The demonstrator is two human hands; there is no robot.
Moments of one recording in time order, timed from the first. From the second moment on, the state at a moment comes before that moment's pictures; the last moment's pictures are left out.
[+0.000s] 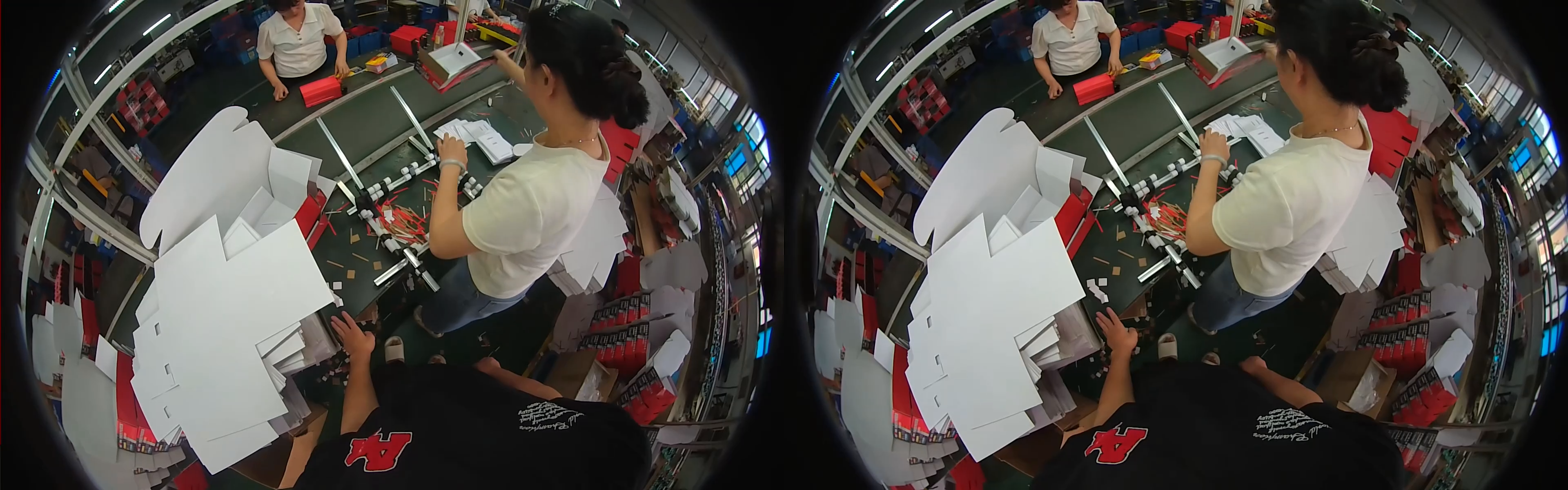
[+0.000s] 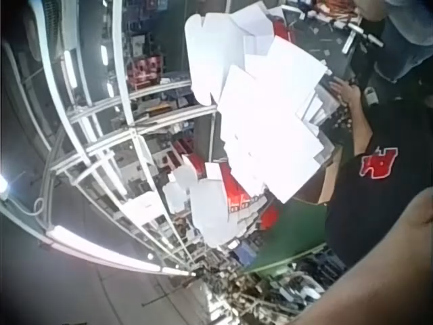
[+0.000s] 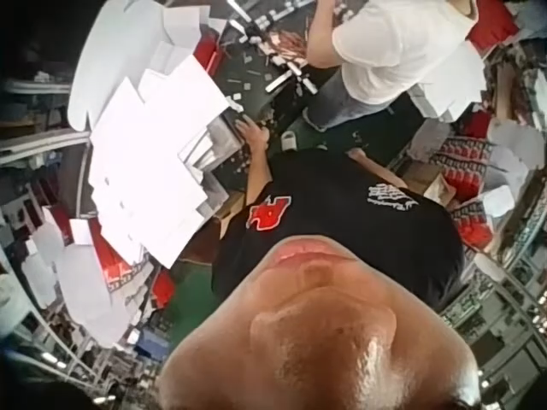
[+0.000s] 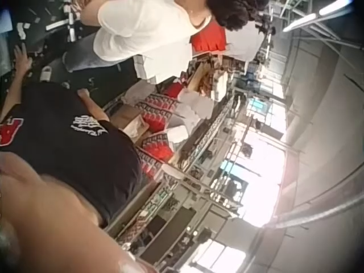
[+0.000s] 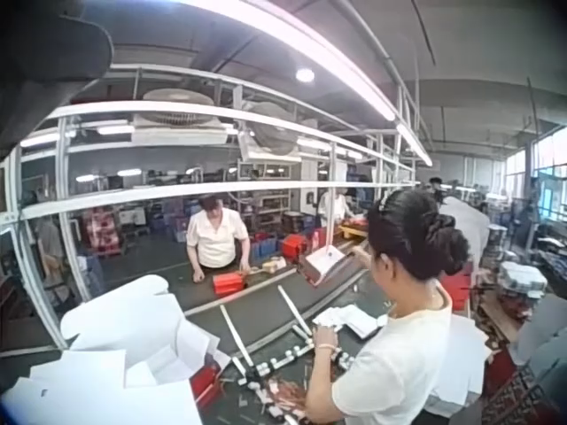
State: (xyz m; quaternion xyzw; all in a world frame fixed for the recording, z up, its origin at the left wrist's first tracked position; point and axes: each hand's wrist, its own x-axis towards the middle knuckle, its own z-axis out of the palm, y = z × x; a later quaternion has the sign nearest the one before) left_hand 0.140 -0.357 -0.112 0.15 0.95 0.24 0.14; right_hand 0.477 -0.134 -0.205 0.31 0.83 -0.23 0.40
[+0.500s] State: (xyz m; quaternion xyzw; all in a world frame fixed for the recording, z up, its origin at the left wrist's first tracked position) left_hand 0.137 -0.360 -0.118 0.17 0.95 0.22 0.15; right_hand 0.470 -0.137 -0.189 0.23 0.85 -0.18 0.44
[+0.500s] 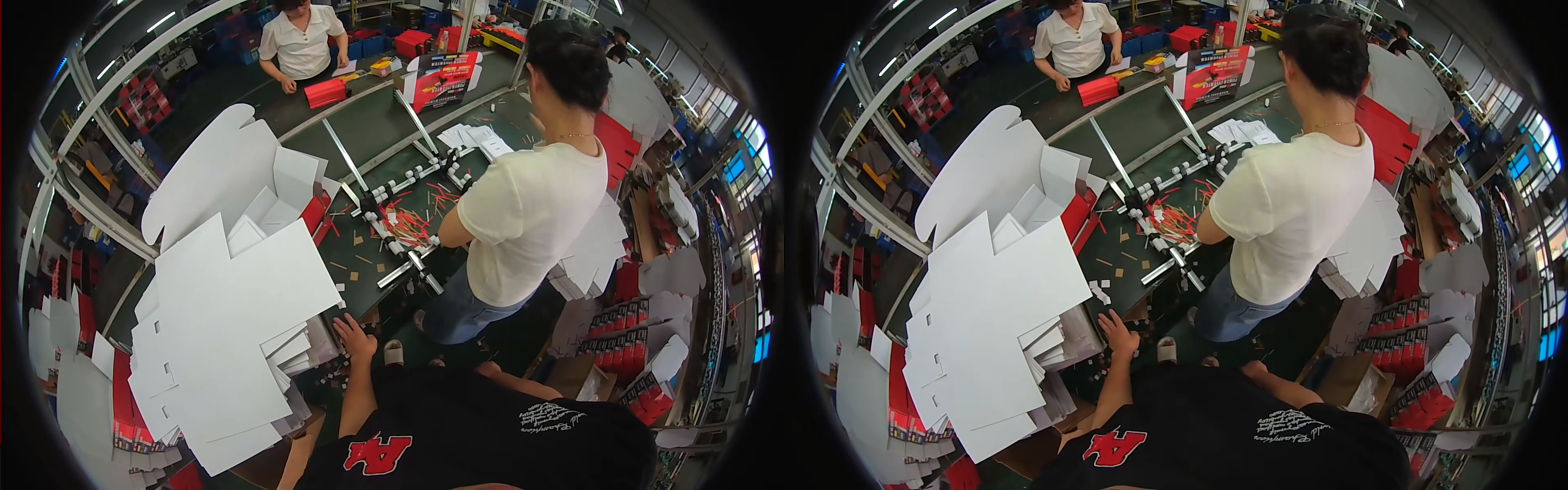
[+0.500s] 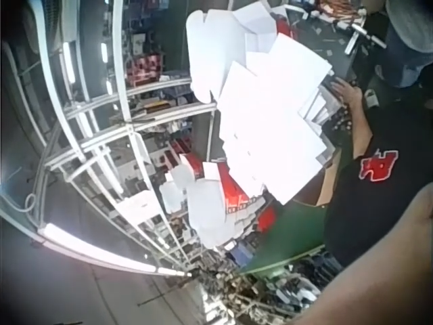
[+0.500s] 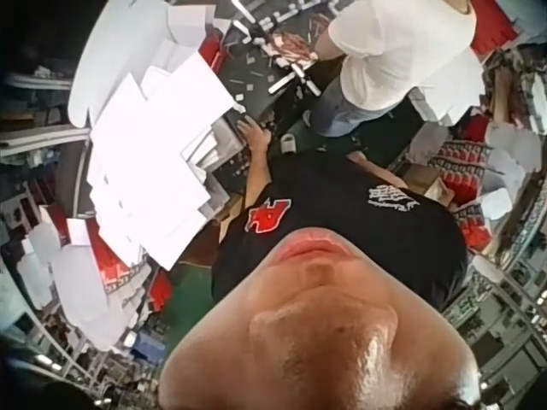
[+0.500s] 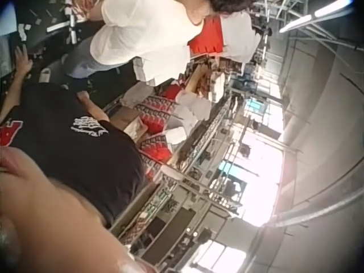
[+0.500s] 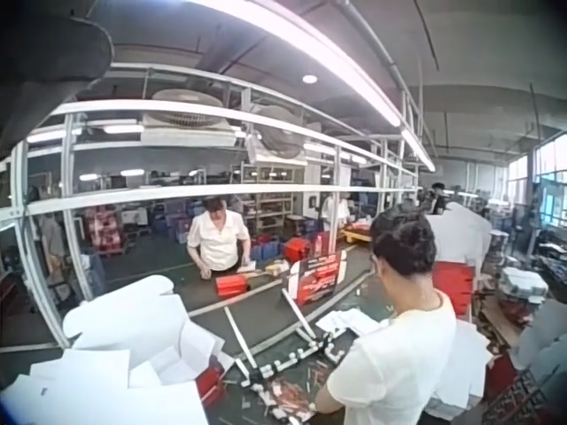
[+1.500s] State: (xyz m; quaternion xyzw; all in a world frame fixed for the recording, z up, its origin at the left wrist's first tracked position) left_hand 0.134 -0.343 -0.105 0.12 0.95 0.16 0.24; right_hand 0.524 -0.171 -0.200 0.30 0.80 -0.22 0.48
